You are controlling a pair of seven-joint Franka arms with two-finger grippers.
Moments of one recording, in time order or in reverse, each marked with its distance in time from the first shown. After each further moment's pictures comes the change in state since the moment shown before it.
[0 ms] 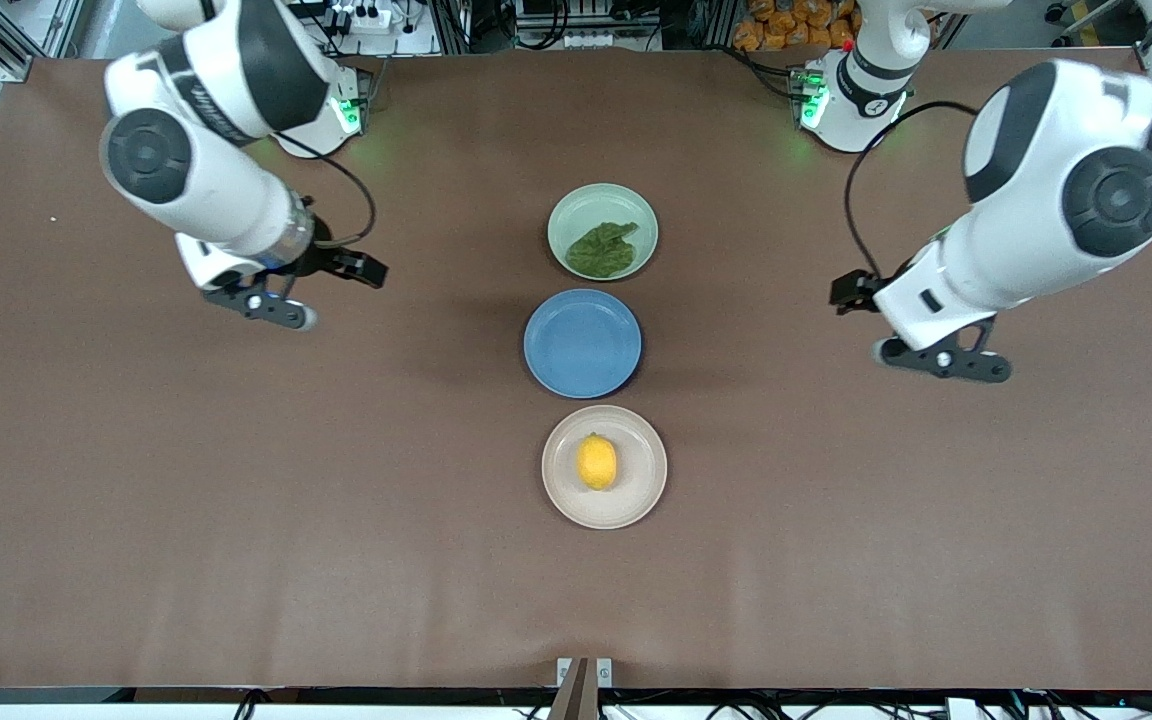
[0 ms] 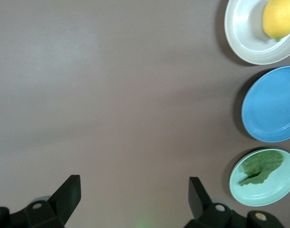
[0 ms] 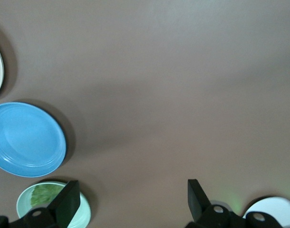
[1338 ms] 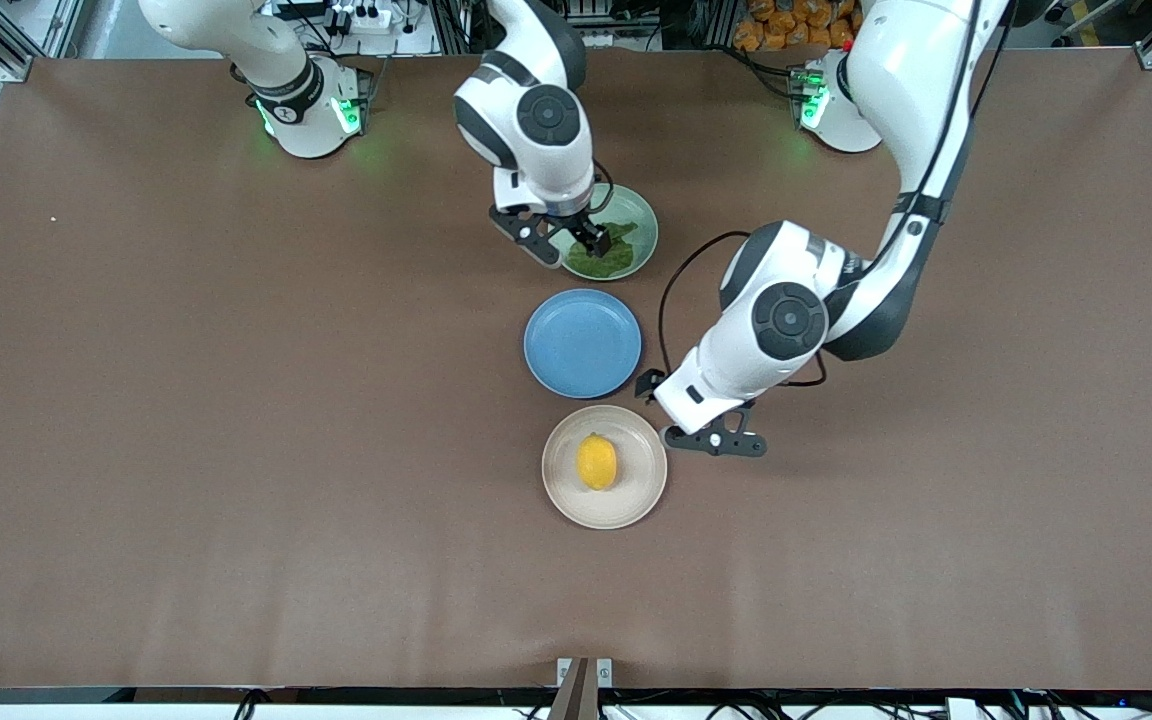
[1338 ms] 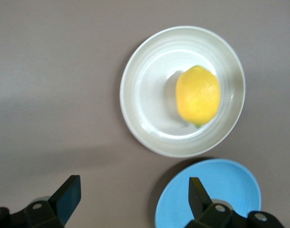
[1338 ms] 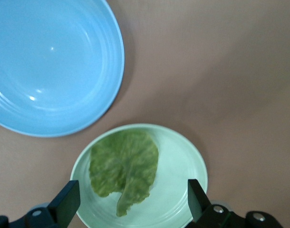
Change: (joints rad) left arm -0.250 0.407 -0.004 0.134 -0.055 0.523 -0.290; right arm 0.560 0.327 0.000 -0.002 0.014 0.456 0.893
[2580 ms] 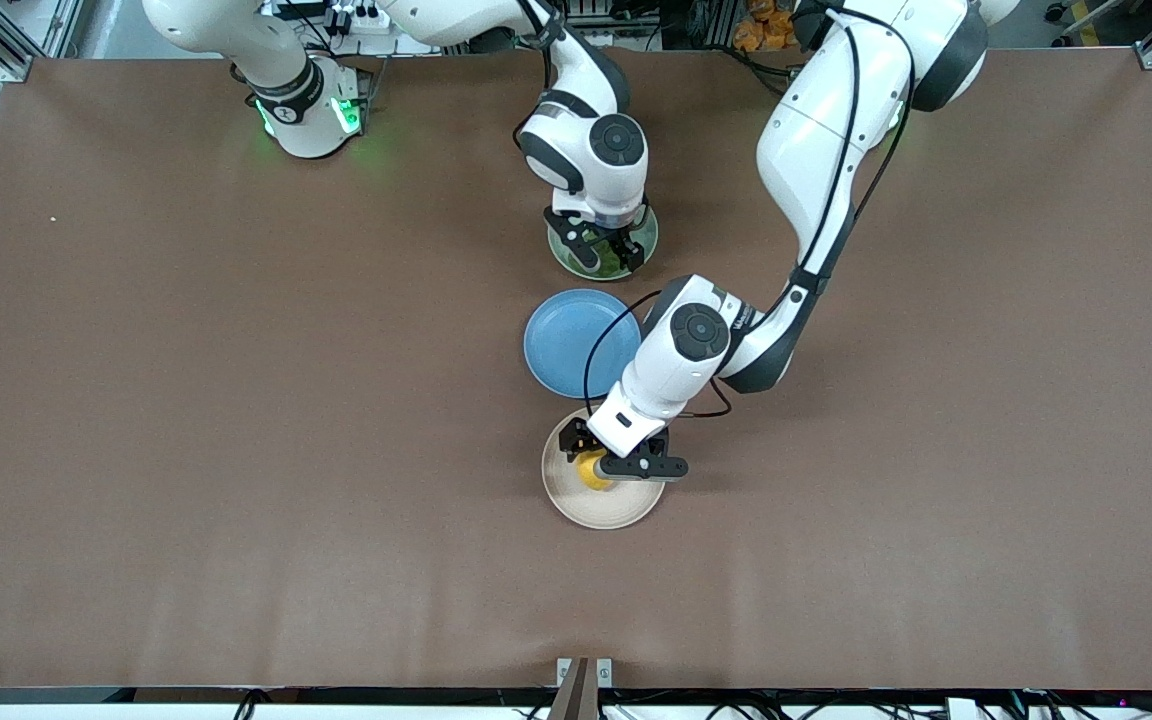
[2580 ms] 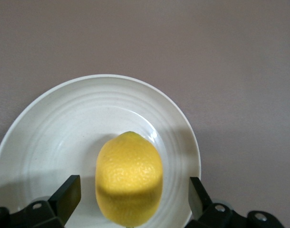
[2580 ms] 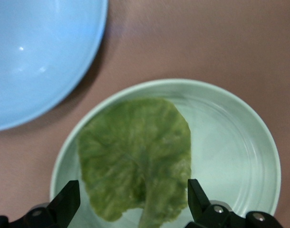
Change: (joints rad) left arm -0.096 0.287 0.001 0.120 0.000 0.478 -0.156; right arm 0.099 0.248 -0.005 0.142 -0.056 0.098 0.279
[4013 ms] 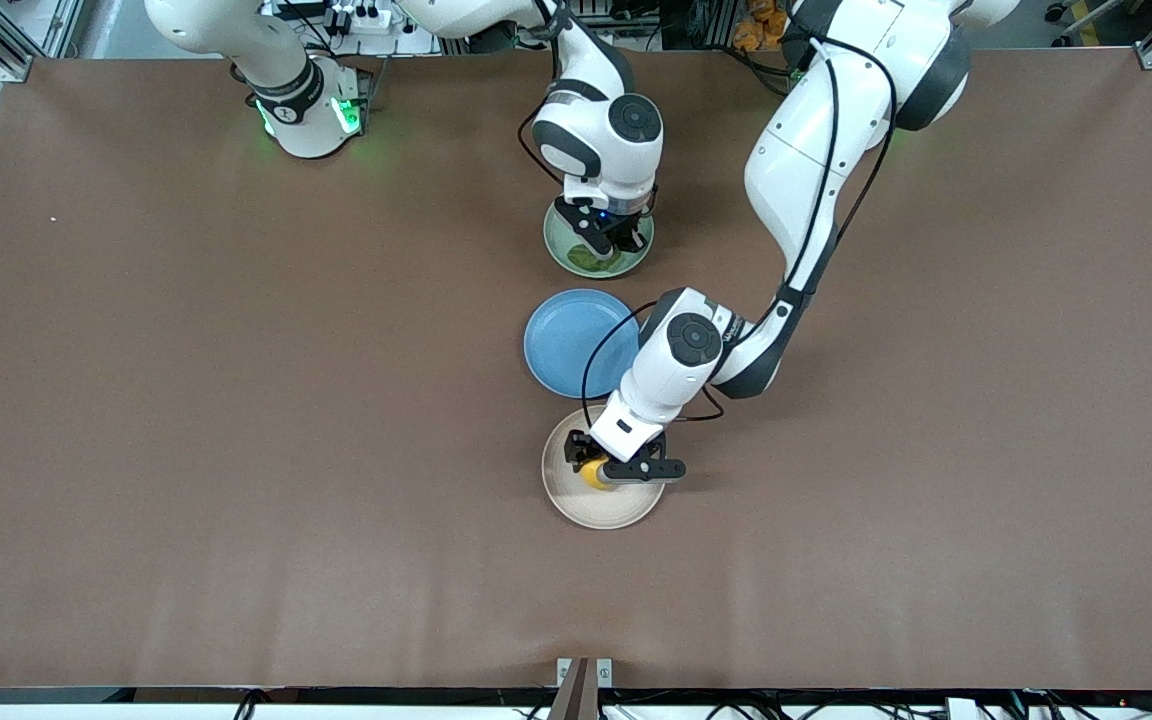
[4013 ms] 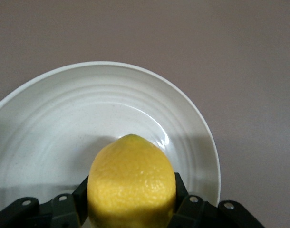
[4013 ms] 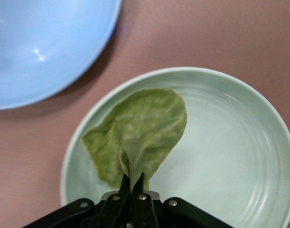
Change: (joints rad) left arm -0.007 0.068 0.002 0.012 -0.018 0.095 -0.060; right arm 0.039 -0.001 -0.021 0.028 -0.100 -0.003 0.041
